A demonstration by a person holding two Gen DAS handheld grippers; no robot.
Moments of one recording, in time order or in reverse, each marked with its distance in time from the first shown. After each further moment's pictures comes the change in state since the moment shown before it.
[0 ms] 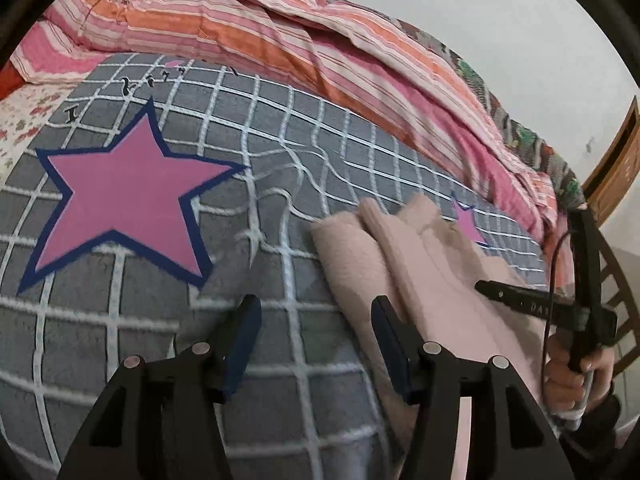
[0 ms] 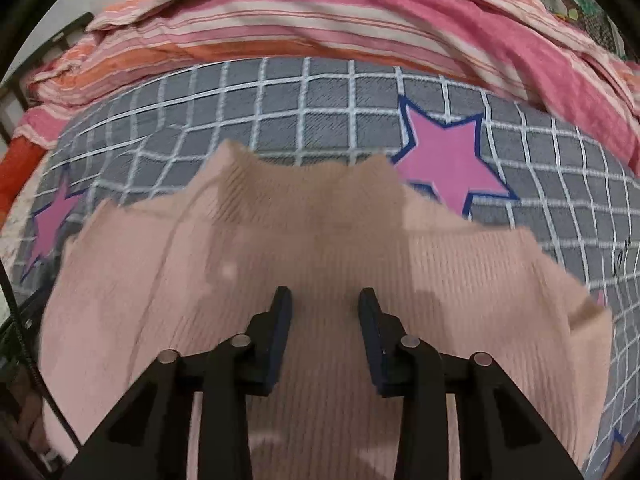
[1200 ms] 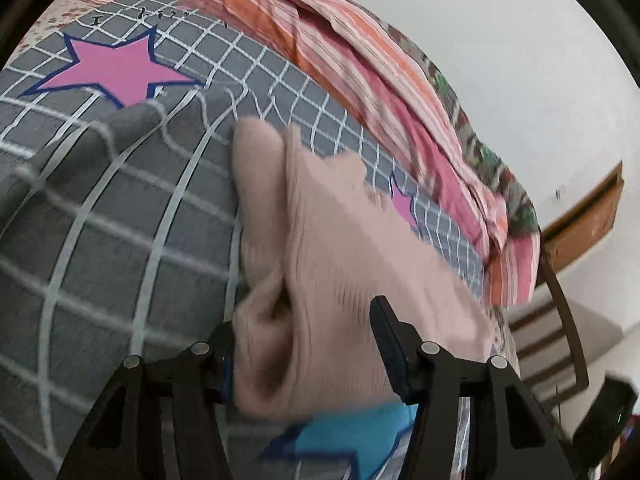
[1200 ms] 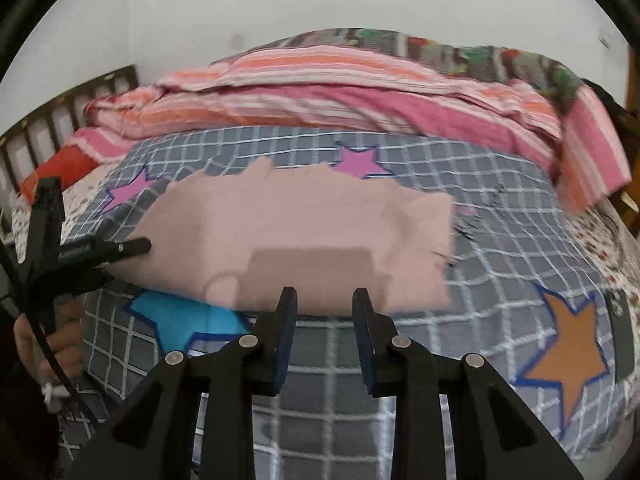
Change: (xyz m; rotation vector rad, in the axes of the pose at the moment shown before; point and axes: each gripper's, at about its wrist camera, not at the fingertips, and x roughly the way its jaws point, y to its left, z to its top) left arm -0.015 -0.047 -0.073 -0.226 -0.024 -0.151; right arm -0.173 -0.035 -0.198 0.025 -0.346 -0.051
